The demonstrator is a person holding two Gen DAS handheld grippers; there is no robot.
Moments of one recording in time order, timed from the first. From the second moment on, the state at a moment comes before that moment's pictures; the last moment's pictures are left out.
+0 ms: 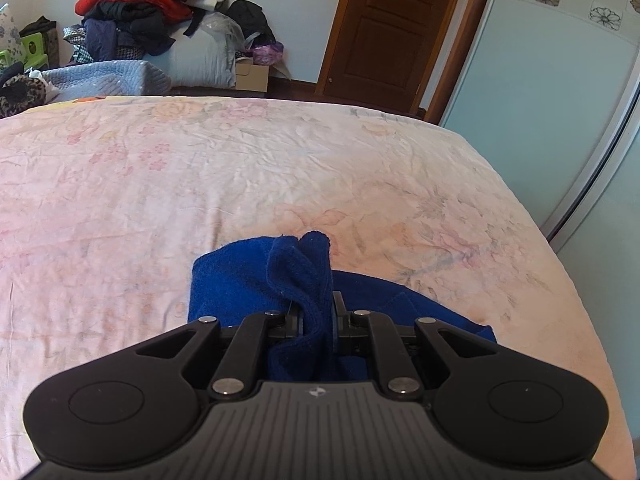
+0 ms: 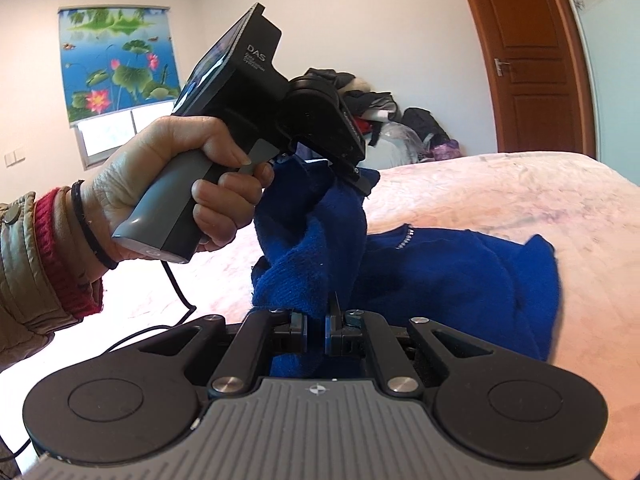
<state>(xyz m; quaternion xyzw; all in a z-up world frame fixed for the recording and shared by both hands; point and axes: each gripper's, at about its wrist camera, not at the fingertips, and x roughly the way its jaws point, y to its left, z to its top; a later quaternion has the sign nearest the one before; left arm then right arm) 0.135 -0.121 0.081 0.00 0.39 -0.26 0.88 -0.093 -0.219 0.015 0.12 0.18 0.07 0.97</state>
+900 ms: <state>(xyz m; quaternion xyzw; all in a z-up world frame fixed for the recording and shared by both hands) 0.127 -0.187 0.061 0.05 0.42 -0.26 0.87 -0.109 -0.243 0.002 0.17 0.19 0.02 0.97</state>
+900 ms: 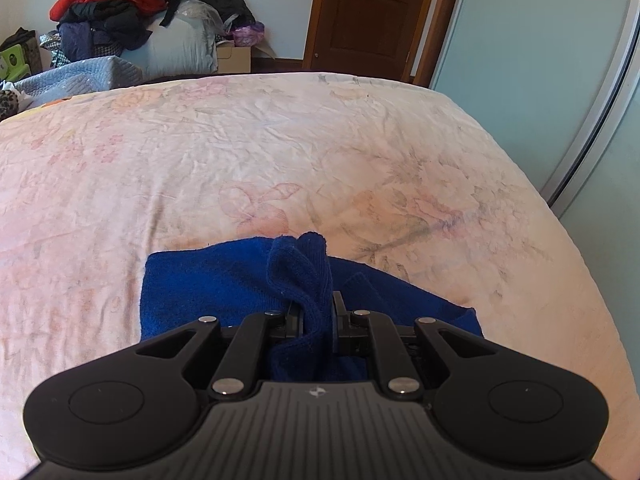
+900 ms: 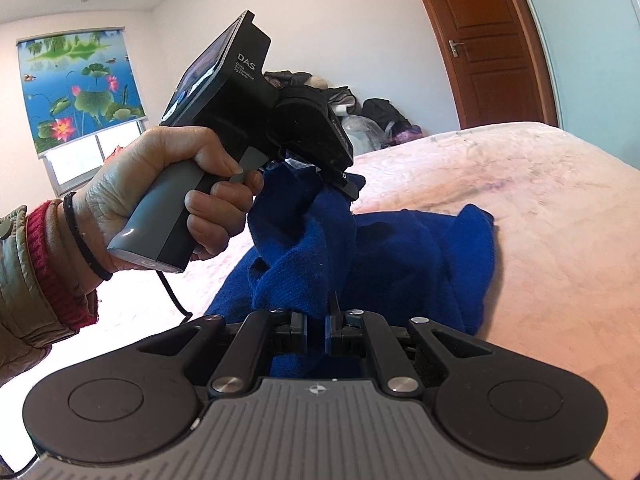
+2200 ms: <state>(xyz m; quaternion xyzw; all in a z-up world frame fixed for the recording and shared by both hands) 0.112 -0.243 0.038 0.10 0.42 -0.27 0.86 -0.116 -0.249 -0.011 0.21 0.21 0.00 0.96</state>
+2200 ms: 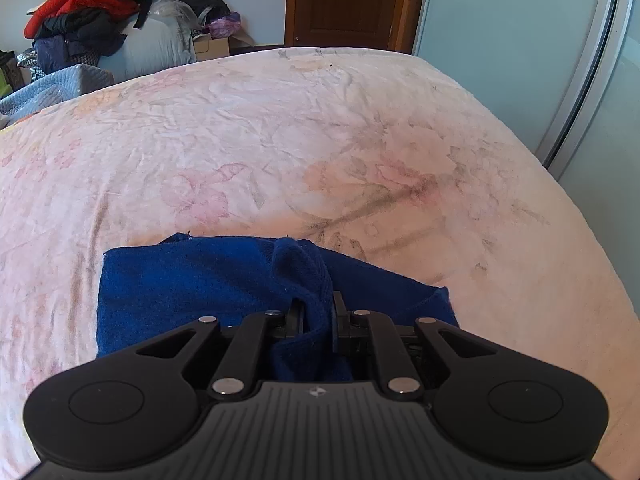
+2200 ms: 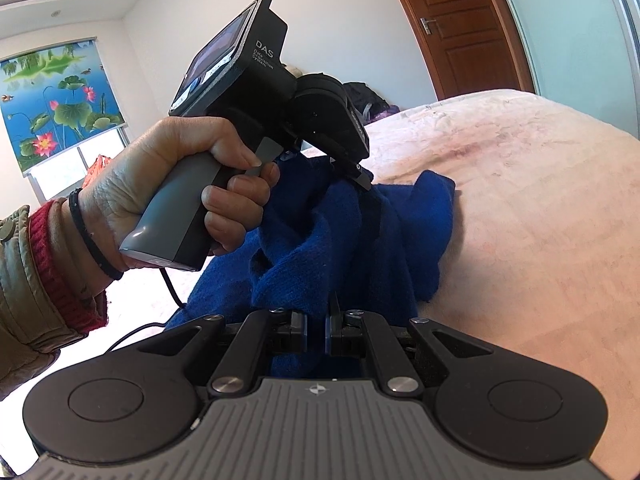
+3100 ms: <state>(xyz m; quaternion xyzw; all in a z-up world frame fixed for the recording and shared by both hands) 0.124 -0.205 0.096 -0.01 0.38 -0.31 0.87 -0.118 -0.274 -0.031 0.32 0.23 -0.01 0.92</state>
